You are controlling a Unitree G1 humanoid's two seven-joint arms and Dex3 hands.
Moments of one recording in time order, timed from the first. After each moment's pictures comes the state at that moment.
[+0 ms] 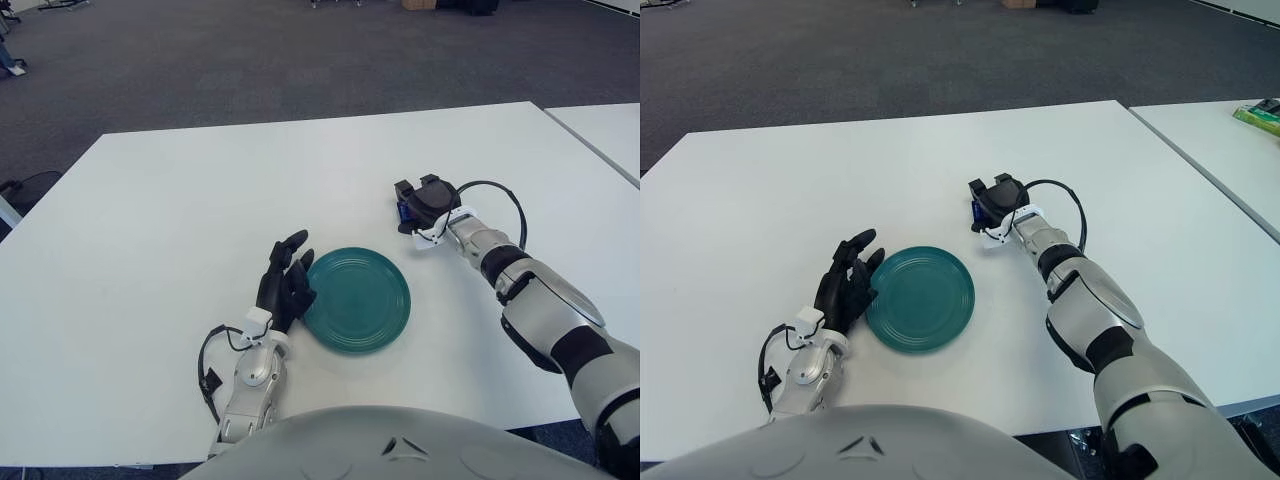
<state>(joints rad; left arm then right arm) 0.36 -0.10 -0.23 -0.05 -0.06 -0.19 0.08 -0.82 -0.33 0.83 1.25 -0.98 -0.25 -0.46</state>
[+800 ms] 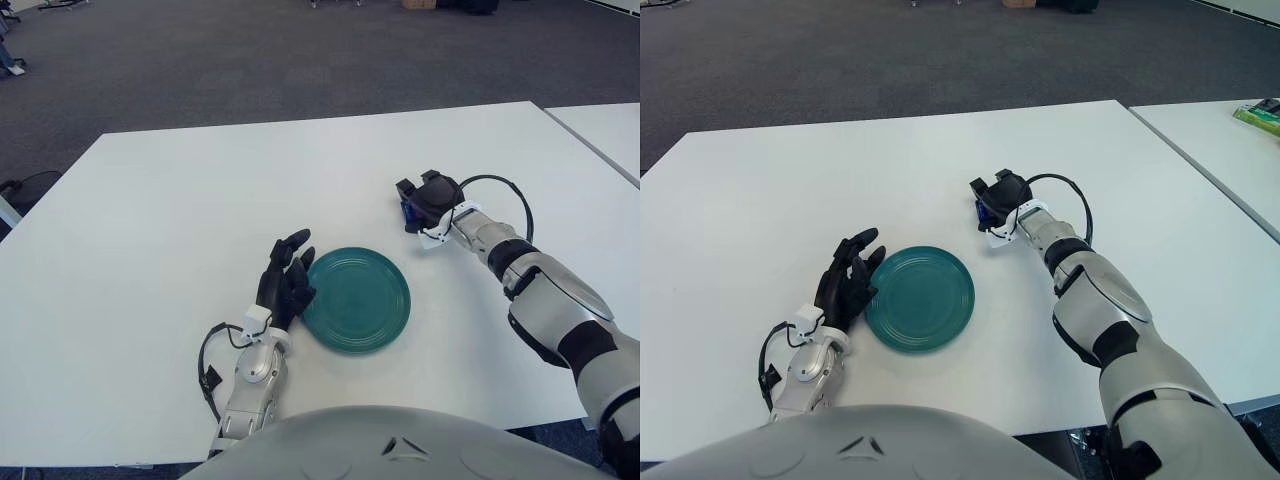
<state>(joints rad) 0.35 -0.10 -0.23 -0.04 -0.07 -0.20 0.08 -0.84 -0.37 0.85 1.25 -1.00 -0.28 -0.47</state>
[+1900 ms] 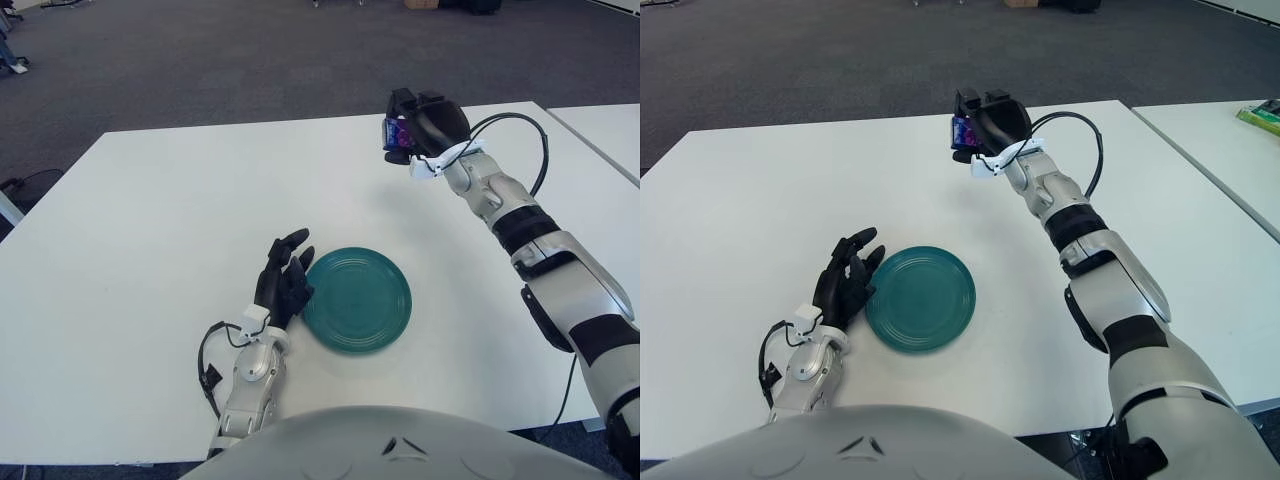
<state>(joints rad) 0.34 -0.11 -0.21 -0.02 -0.07 -0.22 0.07 -0.81 -0.41 0.50 0.63 -0.77 -0.25 -0.28</state>
